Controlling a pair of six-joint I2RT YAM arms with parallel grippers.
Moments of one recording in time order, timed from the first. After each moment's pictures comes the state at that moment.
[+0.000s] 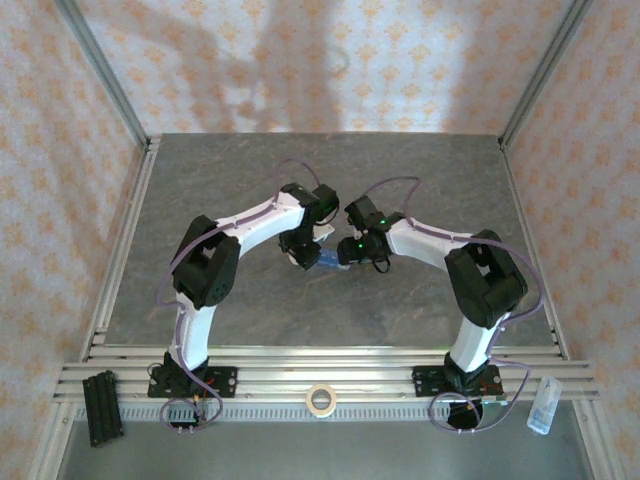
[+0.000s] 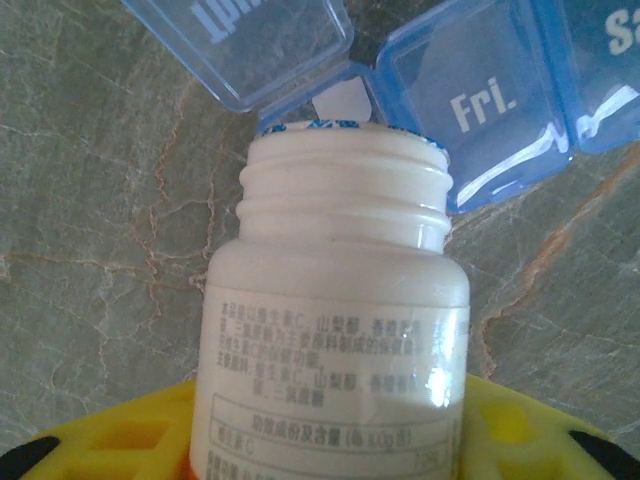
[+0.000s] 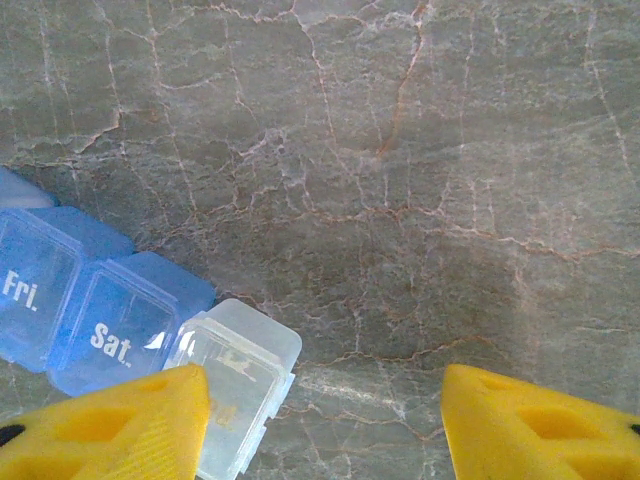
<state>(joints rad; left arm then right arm) -0.62 2.05 1.64 -1.19 -0.06 0.06 0.59 1.76 1.10 -0.53 -0.05 0.41</state>
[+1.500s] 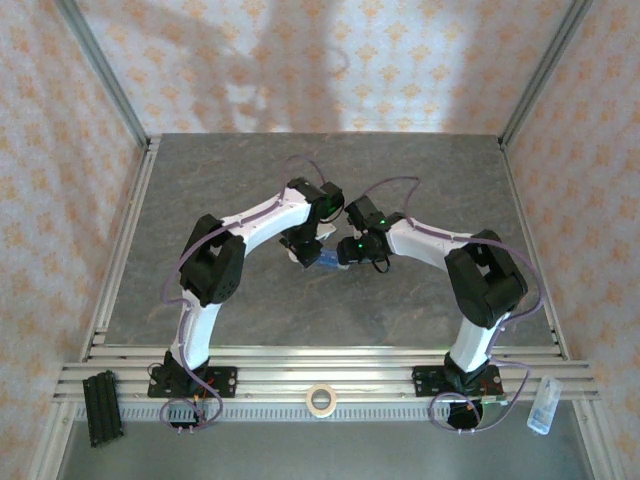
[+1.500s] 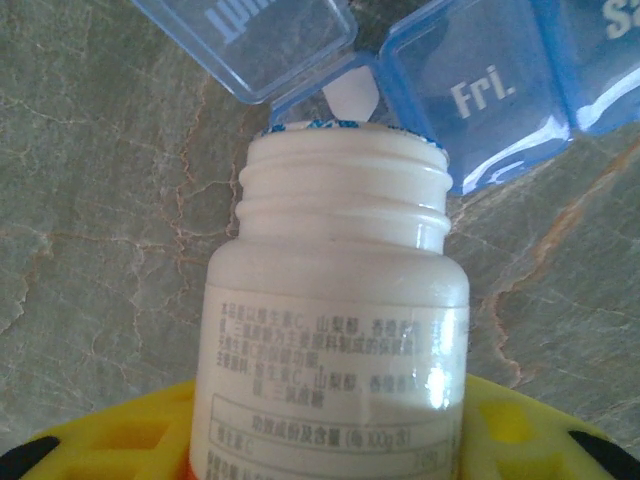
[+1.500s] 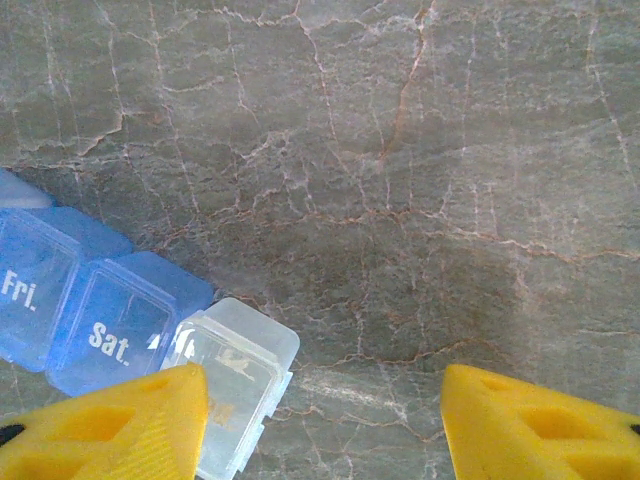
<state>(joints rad) -0.63 2.10 1.74 -1.31 -0.11 0.07 0.59 1.76 1.10 -0.53 -0.05 0.41</state>
